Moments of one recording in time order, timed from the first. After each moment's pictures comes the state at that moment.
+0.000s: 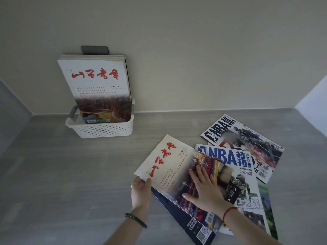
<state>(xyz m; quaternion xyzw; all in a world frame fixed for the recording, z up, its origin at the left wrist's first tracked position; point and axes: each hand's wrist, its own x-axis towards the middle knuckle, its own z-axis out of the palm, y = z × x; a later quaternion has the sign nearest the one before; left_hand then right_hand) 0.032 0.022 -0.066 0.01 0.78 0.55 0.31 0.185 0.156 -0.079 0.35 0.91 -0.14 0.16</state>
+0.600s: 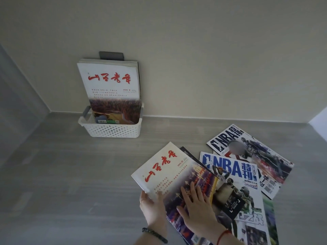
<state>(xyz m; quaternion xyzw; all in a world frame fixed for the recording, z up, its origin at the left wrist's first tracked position) 0.088 0.031 -0.054 -0.14 0.70 0.65 0.24 0.180 0.120 -0.074 0.30 0.92 -0.12 0.21</state>
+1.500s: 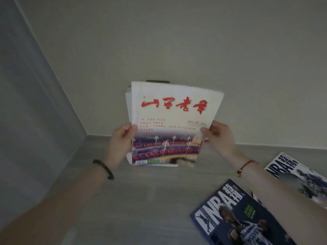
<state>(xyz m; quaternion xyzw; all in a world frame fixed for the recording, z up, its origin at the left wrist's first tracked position) -0.224 -0.017 0.106 0.29 0.72 0.62 0.12 -0.056 0.187 0.104 0.29 0.78 -0.47 -0.30</state>
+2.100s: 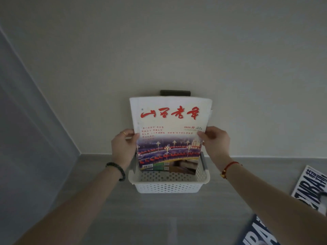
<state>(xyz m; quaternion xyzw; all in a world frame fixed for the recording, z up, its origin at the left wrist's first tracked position) -0.368 0.035 0.051 0.25 0.79 0.56 0.04 -0.194 0.209 0.059 0.42 0.72 -0.42 -0.37</state>
